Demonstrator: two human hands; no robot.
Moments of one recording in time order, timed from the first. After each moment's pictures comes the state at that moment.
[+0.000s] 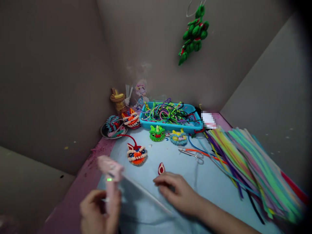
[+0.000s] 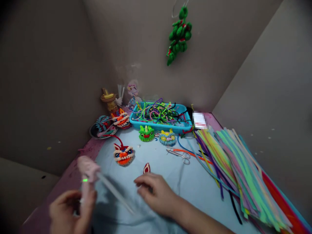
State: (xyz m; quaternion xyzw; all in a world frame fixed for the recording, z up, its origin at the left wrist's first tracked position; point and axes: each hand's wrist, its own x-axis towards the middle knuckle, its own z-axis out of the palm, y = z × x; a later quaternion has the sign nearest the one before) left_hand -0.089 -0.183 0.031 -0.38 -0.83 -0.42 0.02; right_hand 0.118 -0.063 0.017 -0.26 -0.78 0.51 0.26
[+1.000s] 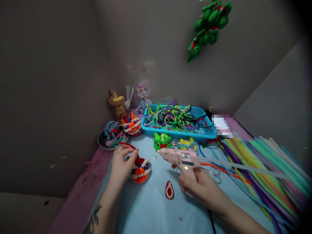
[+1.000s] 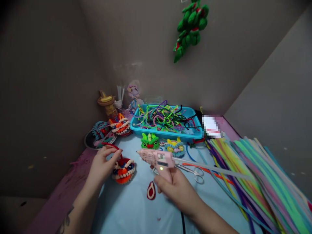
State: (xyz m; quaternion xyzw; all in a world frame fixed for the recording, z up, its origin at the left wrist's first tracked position) left_hand -0.133 -0.012 0.031 -0.54 -0.74 -0.39 -0.10; right_hand 0.122 0.002 0.031 -0.45 -0.58 0.62 0.29
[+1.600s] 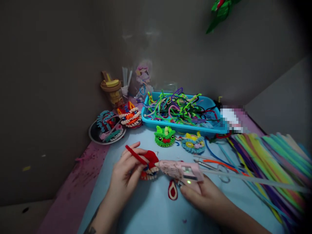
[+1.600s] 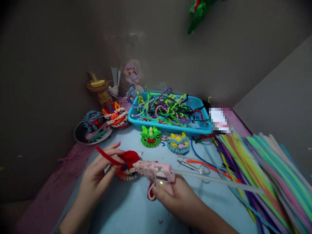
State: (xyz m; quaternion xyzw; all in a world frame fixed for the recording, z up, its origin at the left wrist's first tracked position) left_hand -0.119 -0.032 0.033 -0.68 -0.55 -0.45 -0.15; right_hand 0.110 0.011 0.038 -0.35 -0.70 0.59 0.20
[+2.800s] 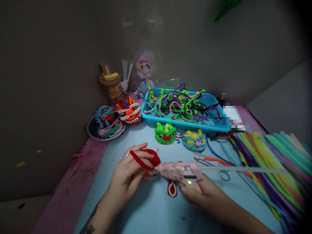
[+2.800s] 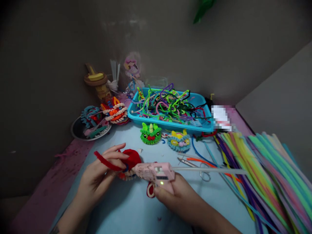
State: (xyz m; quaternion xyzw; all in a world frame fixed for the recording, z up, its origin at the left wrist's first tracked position) left_hand -0.116 -0.030 0.037 -0.73 -0.47 -0.47 -0.17; right_hand 0.110 0.016 0.049 -0.33 -0.66 0.66 0.14
